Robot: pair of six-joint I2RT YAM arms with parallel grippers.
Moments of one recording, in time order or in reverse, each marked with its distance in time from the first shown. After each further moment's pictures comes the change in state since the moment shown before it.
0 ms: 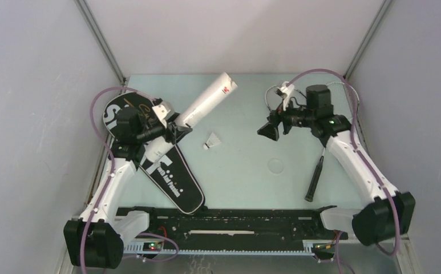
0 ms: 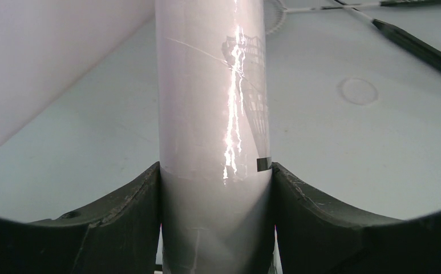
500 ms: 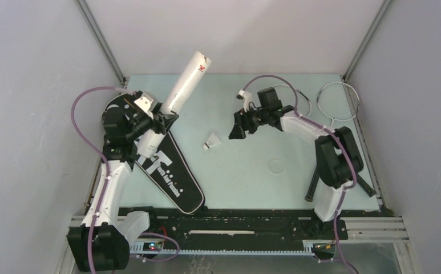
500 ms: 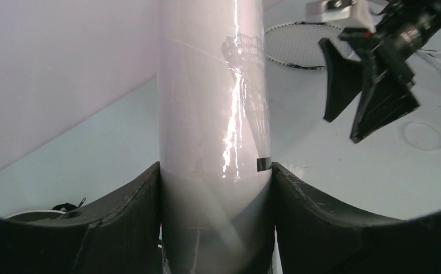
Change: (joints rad) left arm 0.146 -0.028 0.000 0.158 -0.121 -0.155; right arm 0.192 0.576 0.108 0.257 0.042 0.196
